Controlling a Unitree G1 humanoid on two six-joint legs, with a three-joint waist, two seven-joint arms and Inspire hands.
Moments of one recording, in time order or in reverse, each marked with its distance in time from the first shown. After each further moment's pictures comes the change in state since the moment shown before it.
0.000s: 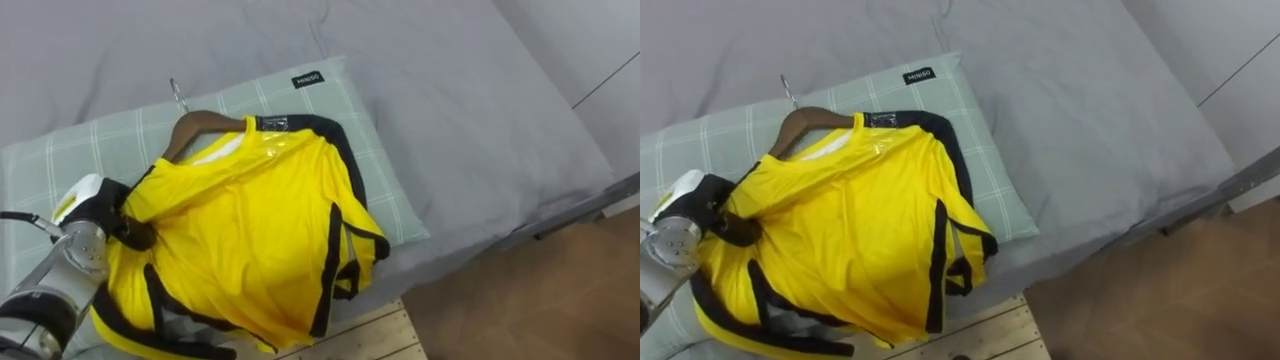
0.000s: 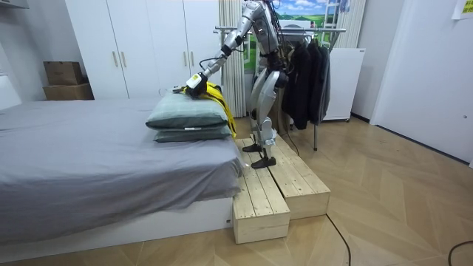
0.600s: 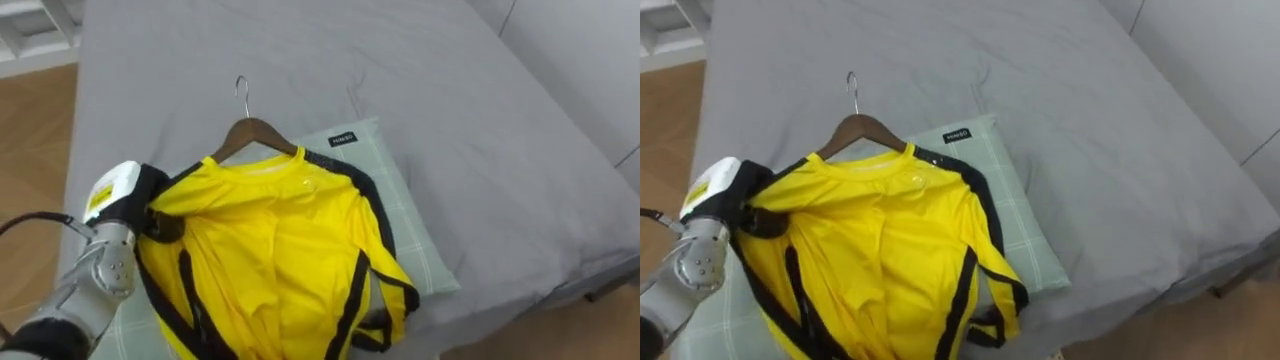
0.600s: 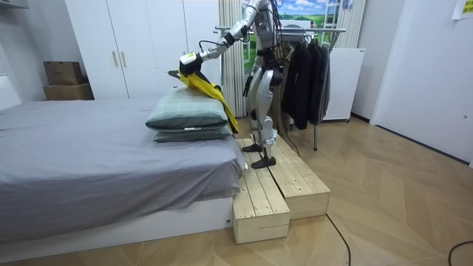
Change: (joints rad) left arm 0.216 -0.027 0.081 -0.290 0.236 -0.111 0.164; right arm 0.084 0.005 -0.019 0.030 0.029 -0.098 -0.019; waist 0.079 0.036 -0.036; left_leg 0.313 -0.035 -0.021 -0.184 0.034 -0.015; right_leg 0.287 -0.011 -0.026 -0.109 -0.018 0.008
